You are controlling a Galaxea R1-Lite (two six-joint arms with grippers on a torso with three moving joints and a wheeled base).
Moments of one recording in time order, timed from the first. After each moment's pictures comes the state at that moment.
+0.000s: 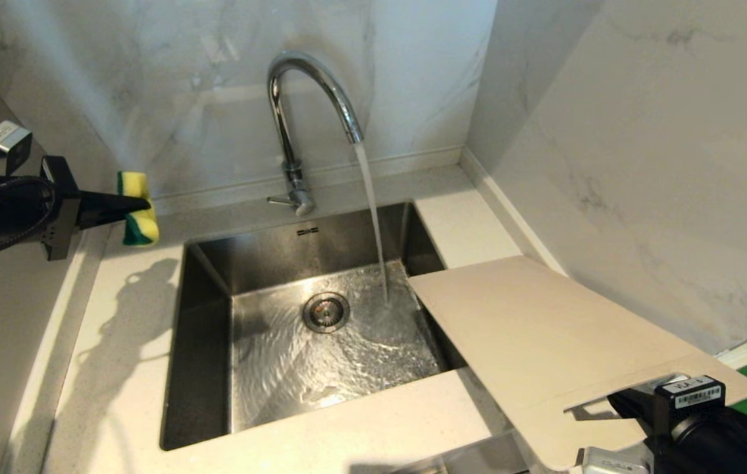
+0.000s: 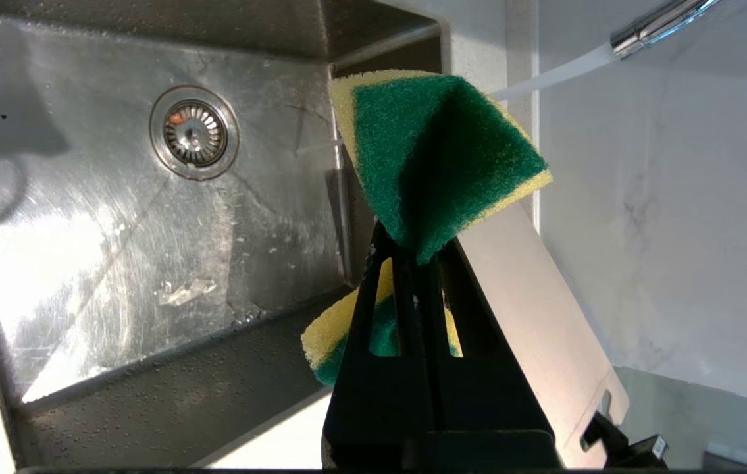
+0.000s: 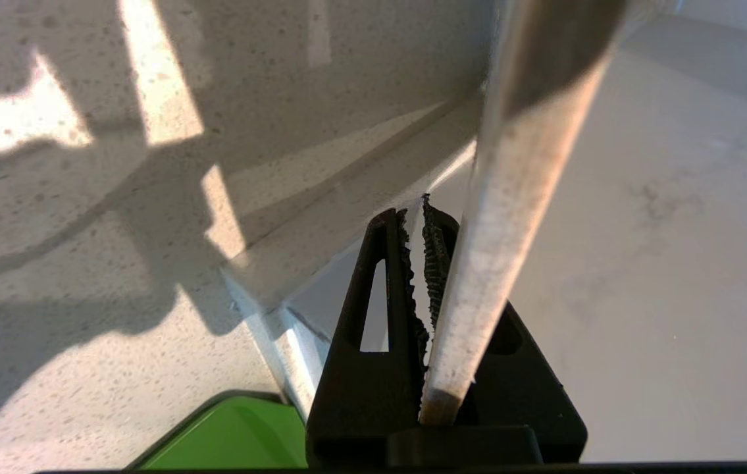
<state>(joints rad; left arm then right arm) 0.02 1.53 -1.19 -0.04 -0.57 -0.68 0.31 1.15 -0.23 -0.55 -0.21 -1.57</state>
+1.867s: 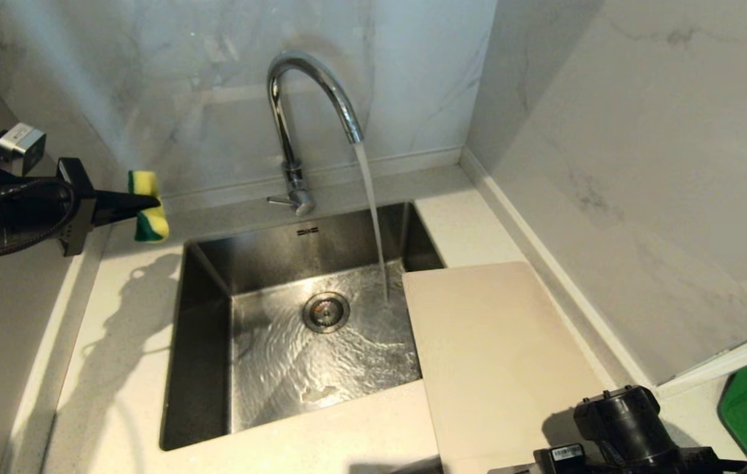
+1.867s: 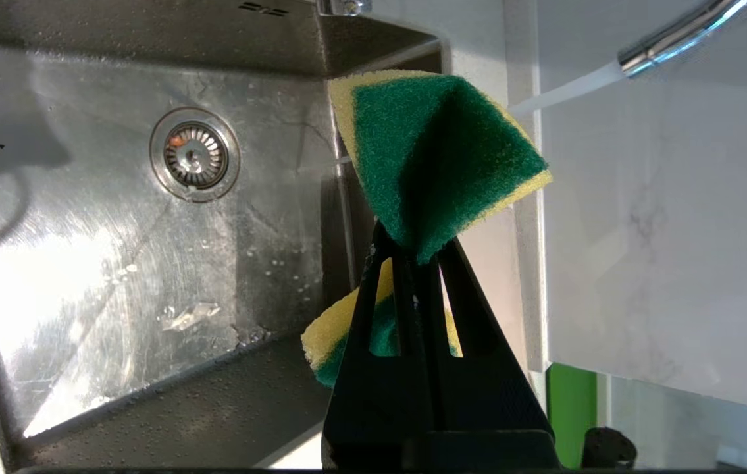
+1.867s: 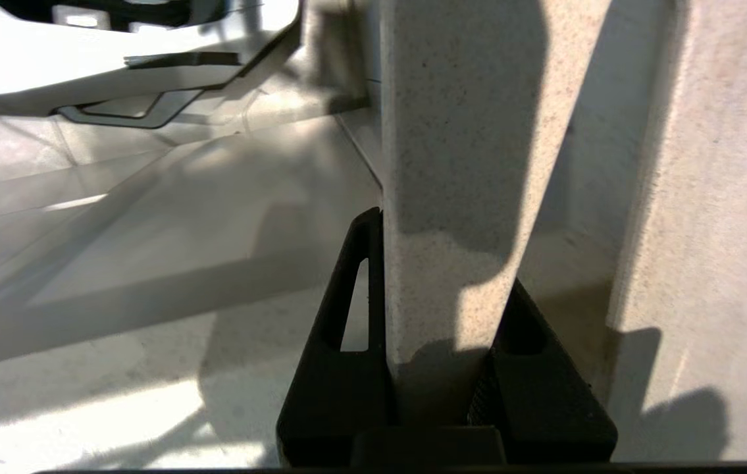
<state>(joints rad) 0.02 1.58 -1.19 -0.12 -0.57 -0.67 0.33 1.73 -0.27 -0.45 0.17 -1.40</state>
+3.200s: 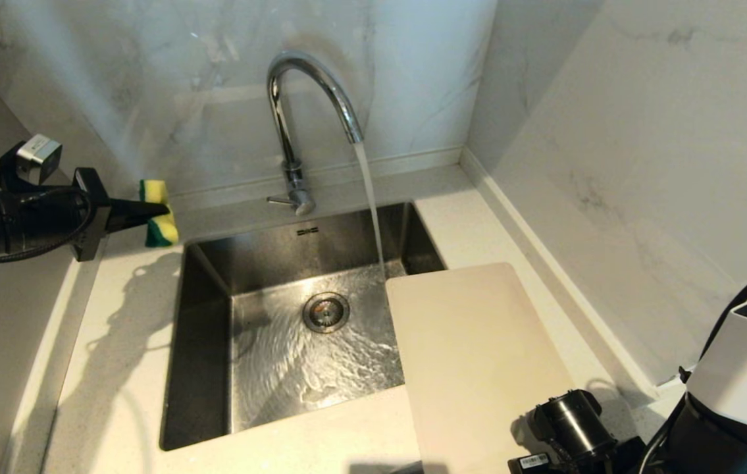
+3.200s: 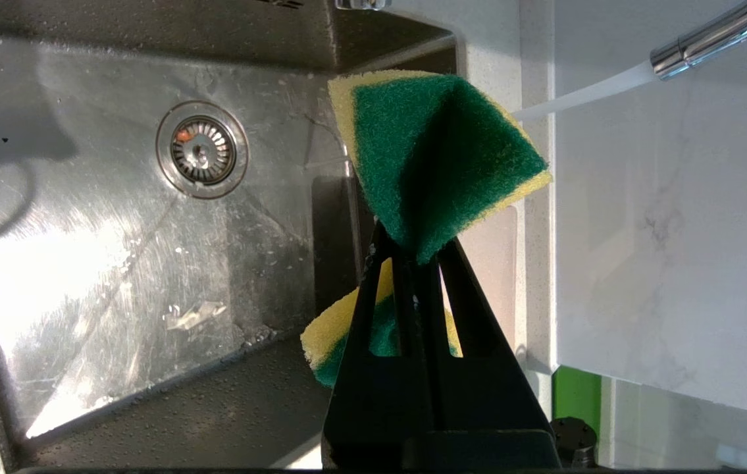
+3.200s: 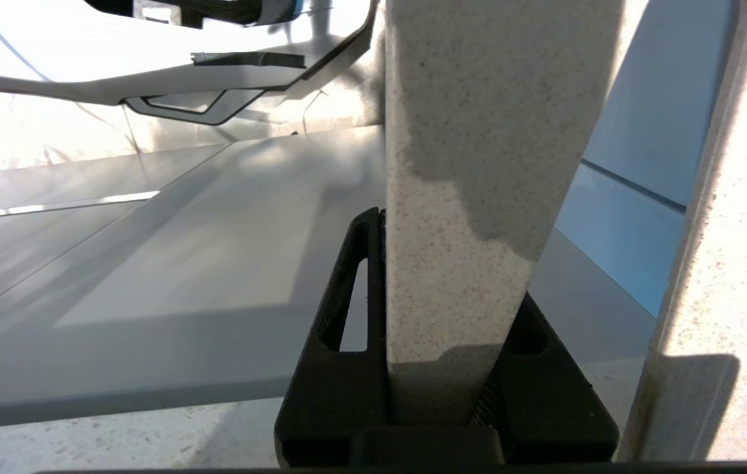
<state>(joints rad) 0.02 1.63 -1.19 -0.14 -0.57 -0.67 0.37 1.94 -0.35 -0.44 0.17 -1.40</state>
